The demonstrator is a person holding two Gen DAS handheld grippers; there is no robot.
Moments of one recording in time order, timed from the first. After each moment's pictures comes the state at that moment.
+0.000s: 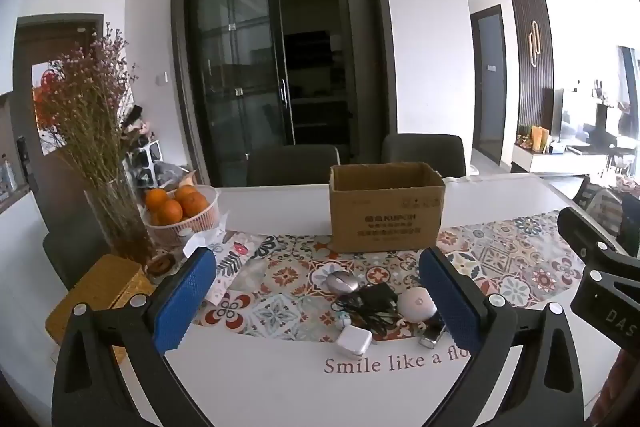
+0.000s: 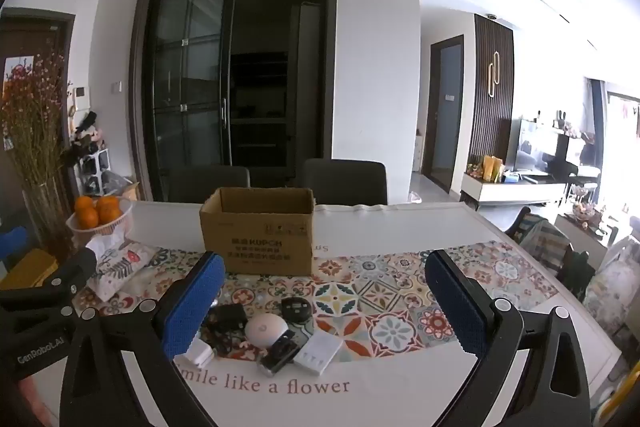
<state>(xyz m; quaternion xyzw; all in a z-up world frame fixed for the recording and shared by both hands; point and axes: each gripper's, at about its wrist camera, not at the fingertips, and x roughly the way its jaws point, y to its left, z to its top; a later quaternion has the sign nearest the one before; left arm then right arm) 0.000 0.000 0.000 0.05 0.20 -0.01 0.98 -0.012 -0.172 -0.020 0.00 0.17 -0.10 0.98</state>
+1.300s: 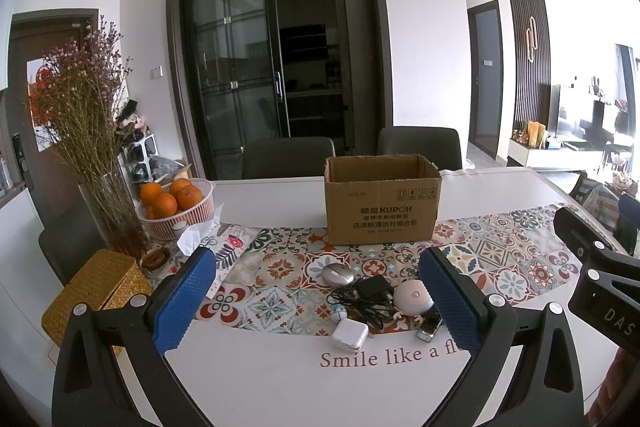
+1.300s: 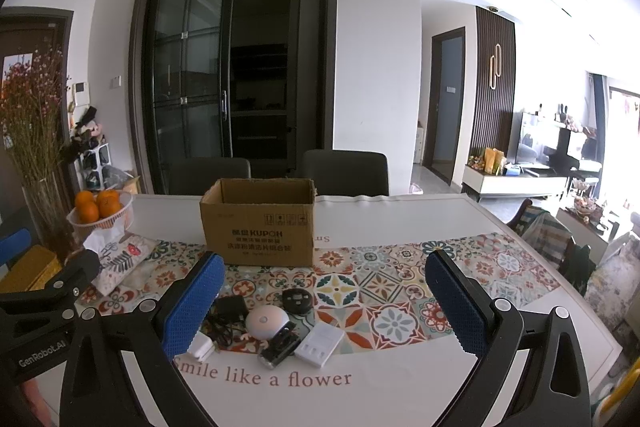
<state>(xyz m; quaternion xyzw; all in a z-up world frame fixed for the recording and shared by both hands) 0.003 0.002 -0.004 0.04 0.21 -0.02 0.98 -0.010 -0.171 -0.027 0.00 0.18 -0.10 0.98</state>
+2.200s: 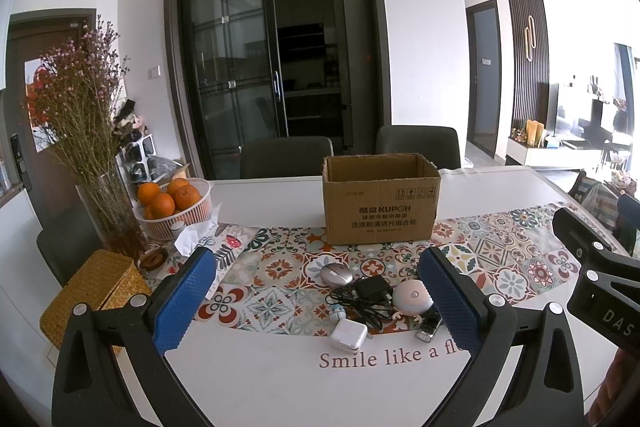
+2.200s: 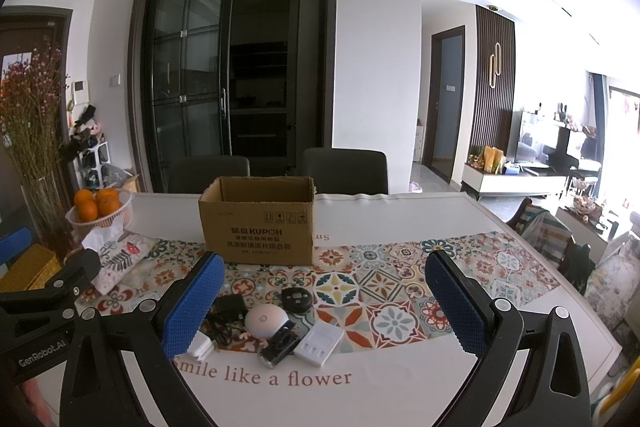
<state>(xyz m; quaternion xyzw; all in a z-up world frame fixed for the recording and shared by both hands) 0.004 0.000 -0.007 0.04 0.21 -0.02 0.98 -0.009 -0.172 -0.027 0.00 0.19 -0.10 0.98</state>
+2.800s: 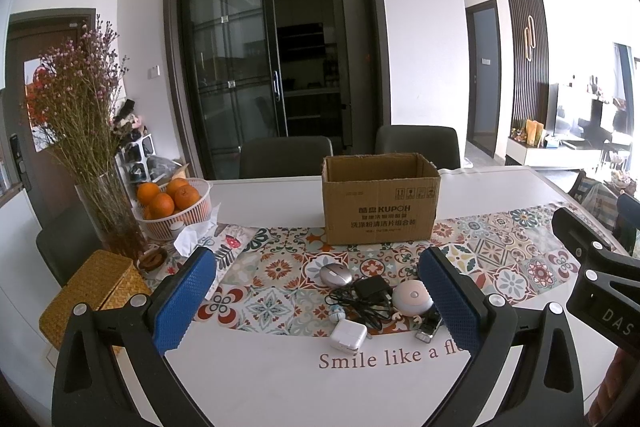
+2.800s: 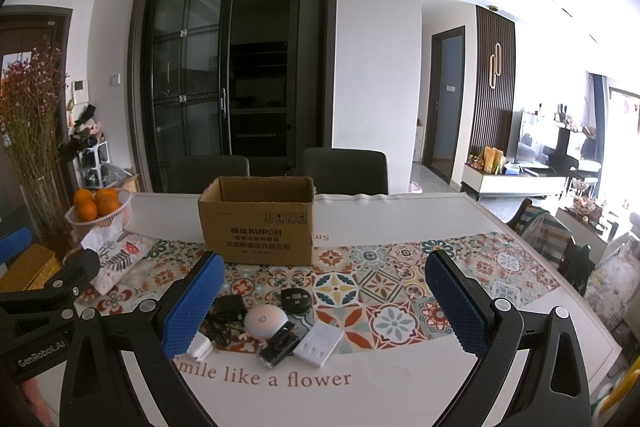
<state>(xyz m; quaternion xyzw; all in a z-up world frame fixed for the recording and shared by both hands) 0.007 0.000 -0.009 0.05 0.22 -0.02 0.98 -0.008 -0.172 -0.027 0.00 0.19 -0.10 0.98</state>
